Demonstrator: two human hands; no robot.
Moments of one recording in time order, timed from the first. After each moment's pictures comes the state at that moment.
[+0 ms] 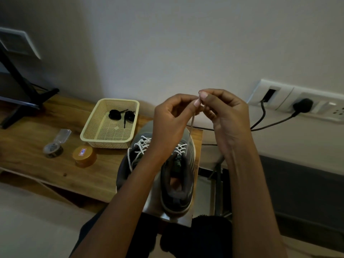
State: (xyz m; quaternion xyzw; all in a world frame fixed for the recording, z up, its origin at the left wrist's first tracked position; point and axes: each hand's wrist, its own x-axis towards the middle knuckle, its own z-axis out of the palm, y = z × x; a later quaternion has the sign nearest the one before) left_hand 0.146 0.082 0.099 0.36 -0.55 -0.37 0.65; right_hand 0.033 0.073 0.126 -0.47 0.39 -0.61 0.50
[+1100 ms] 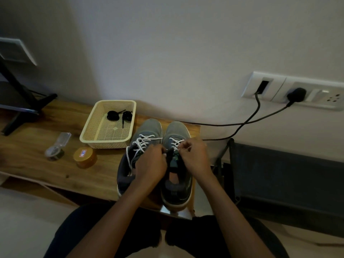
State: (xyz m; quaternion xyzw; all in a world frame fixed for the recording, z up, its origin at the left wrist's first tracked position) left_hand 0.170 0.106 0.012 0.72 -0.64 -0.20 0.19; right_hand 0.050 0.086 0.009 -0.62 0.64 -0.34 0.28
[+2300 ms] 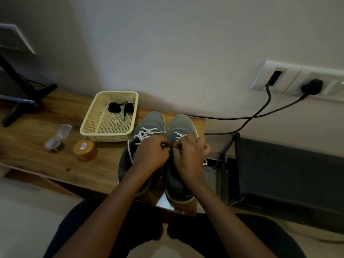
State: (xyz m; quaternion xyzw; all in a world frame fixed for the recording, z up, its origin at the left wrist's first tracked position) left_hand 0.182 0.091 0.014 0.70 -0.62 -0.29 0.19; right_hand 0.074 0.096 -0.014 -0.68 0.66 -0.29 0.12
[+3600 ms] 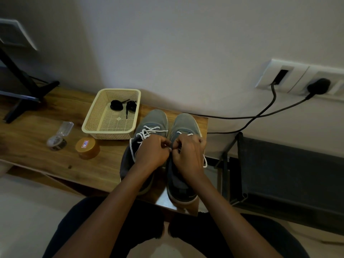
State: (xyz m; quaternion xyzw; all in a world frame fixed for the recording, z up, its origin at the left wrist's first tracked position) left_hand 0.186 0.089 0.011 0.71 -0.58 -0.33 0.22; right_hand 0.076 0.087 -0.021 -0.72 0.59 -0.34 0.14
